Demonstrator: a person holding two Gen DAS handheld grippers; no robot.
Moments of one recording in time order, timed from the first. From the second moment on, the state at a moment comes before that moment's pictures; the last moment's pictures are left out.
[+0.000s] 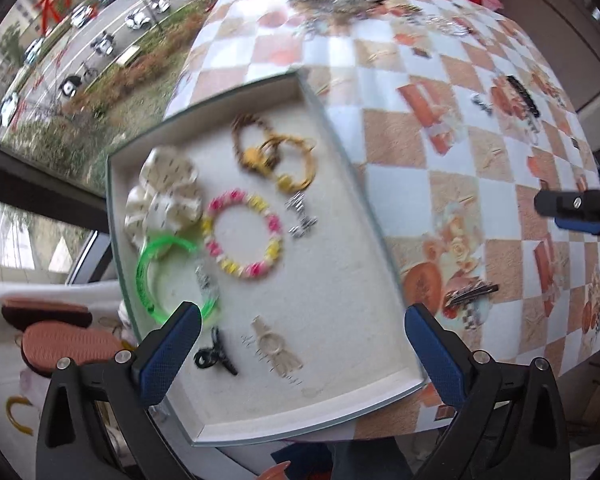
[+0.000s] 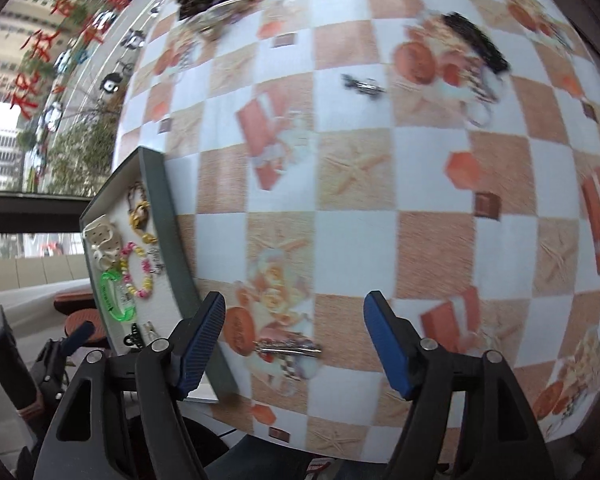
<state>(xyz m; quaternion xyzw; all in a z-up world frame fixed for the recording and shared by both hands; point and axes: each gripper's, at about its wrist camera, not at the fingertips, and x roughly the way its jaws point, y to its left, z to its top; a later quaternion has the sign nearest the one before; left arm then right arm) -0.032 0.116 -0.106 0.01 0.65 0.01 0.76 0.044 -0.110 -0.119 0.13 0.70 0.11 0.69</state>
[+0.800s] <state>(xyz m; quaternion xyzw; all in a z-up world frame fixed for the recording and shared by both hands) 0.004 -0.009 -0.128 -0.08 0.70 -0.04 0.71 0.088 -0.220 -0.121 0.07 0.67 0.08 0.73</state>
